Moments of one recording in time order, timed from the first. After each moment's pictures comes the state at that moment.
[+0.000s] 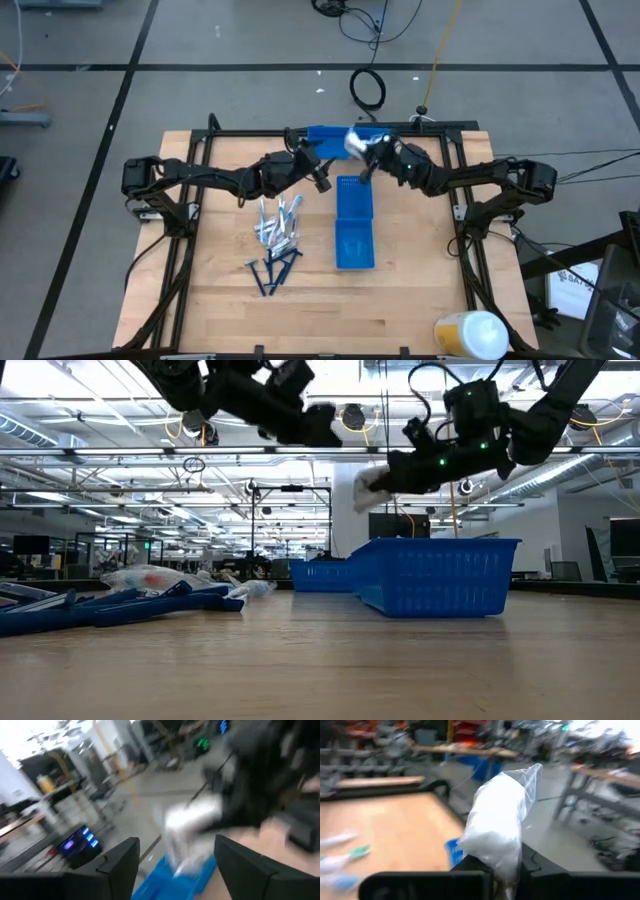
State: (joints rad) left arm 0.16 1.63 0.99 0.54 -0.53 0.33; right arm -0.44 1.45 0.53 0.86 0.20 -0.14
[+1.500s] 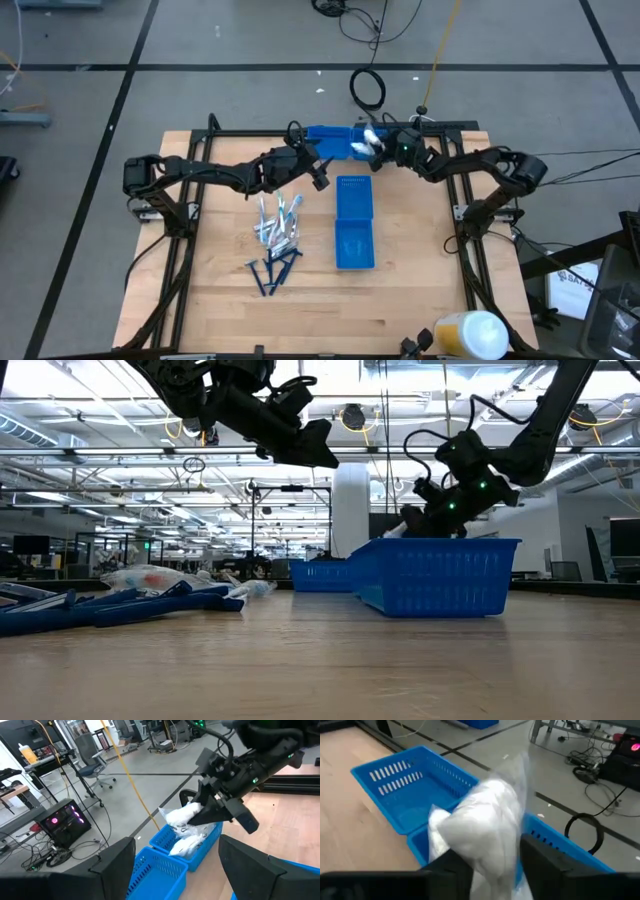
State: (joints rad) left arm 0.21 1.63 0.99 0.43 -0.44 0.20; right arm -0.71 1.57 0.53 0.63 0.10 0.03
